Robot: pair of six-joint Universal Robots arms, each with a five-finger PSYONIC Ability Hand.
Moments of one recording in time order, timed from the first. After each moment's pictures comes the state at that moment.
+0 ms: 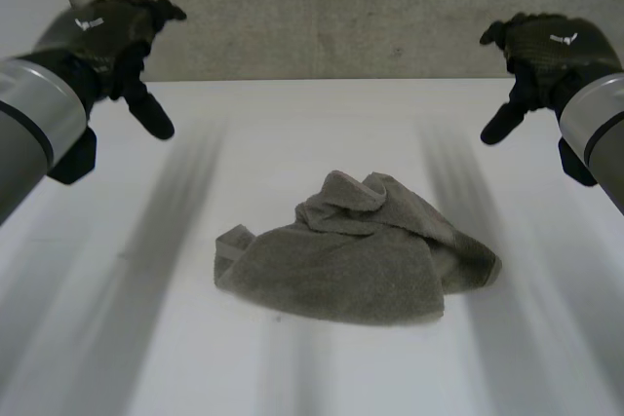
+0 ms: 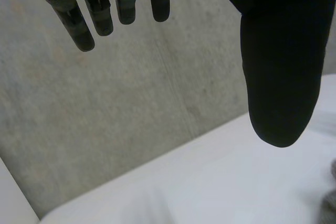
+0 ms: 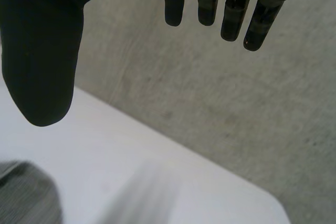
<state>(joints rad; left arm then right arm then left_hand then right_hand) 4.32 -1.67 -1.30 2.92 -1.58 3.22 1.91 -1.38 1.31 0.16 1.59 2.99 0.18 0.16 0.17 0.17 0.03 0.21 0.23 0.21 0.23 0.06</state>
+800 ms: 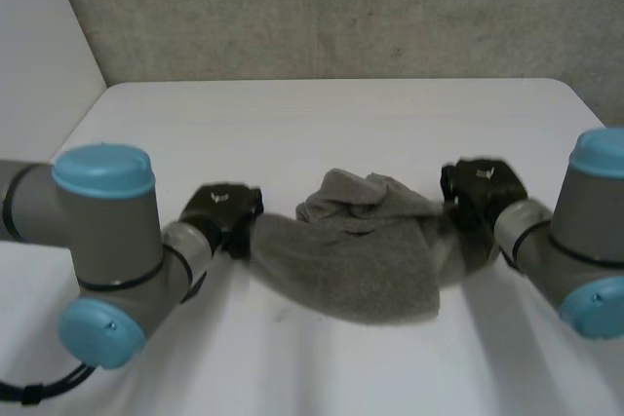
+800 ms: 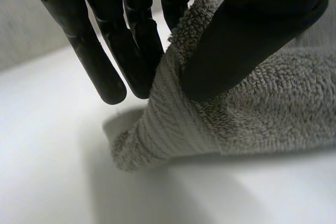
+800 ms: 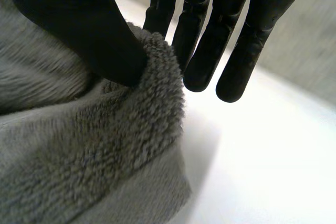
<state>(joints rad) 4.21 -2.08 -1.50 3.20 -1.53 3.24 1.86 -1.08 1.54 -0.16 1.42 2.90 1.12 1.15 1.15 1.15 0.96 0.96 1.17 1.18 1.19 0.97</state>
